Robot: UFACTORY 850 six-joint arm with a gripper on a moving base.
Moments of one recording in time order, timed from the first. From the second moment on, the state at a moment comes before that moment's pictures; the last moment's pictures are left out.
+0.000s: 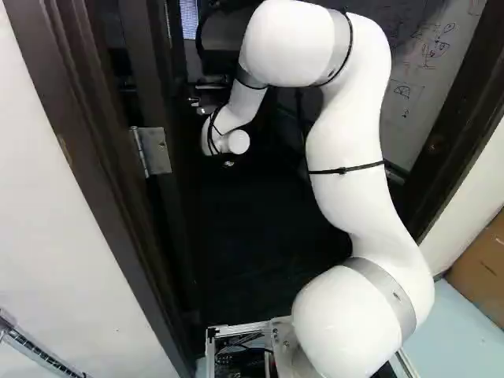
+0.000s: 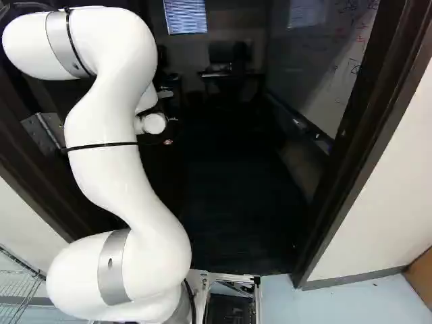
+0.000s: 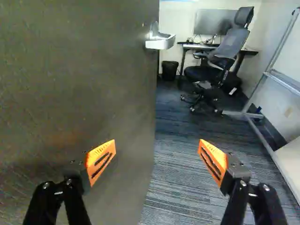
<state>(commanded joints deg) 19.4 -31.2 -63.1 -1.3 41.8 0.0</state>
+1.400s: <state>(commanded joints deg) 27.1 -43.5 -79.8 -1.3 41.8 0.0</state>
